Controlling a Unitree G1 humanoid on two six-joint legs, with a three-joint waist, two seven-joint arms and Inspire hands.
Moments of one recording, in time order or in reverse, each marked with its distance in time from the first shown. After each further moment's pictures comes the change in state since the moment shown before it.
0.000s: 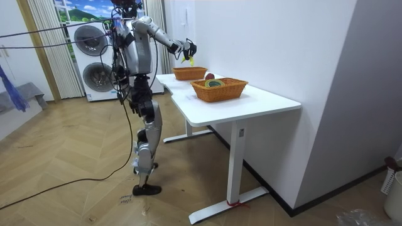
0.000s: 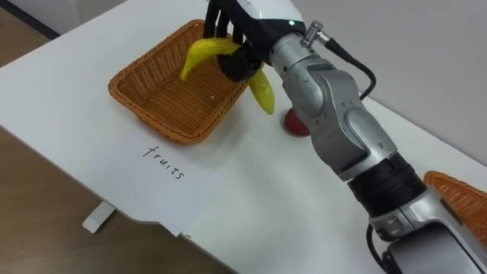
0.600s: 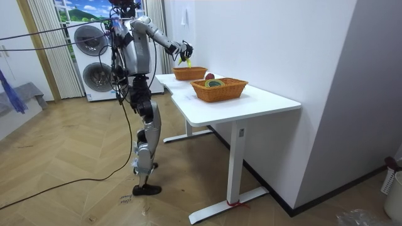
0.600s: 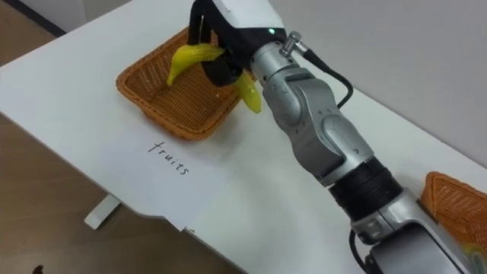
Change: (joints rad) left arm -0.024 0.007 -0.003 -0.003 0.020 -0.013 -0.044; right arm 0.000 0.086 0.042 0.013 -0.064 -0.002 -0.050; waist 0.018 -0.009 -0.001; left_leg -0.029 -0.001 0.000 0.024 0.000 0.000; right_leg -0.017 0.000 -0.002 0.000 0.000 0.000
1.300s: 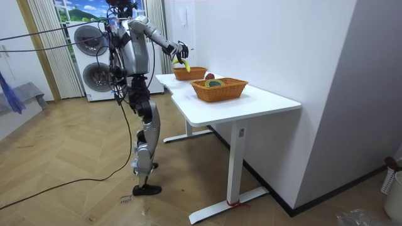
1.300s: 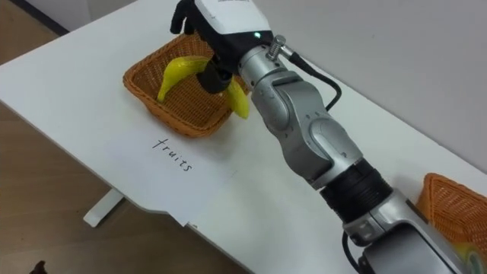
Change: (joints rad) left arm -0.002 0.007 -0.021 -0.019 0.003 0.000 0.005; right arm -0.003 0.023 0.030 0.000 -0.074 -0.001 -0.001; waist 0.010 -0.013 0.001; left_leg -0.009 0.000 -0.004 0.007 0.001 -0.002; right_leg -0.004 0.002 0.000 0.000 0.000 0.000
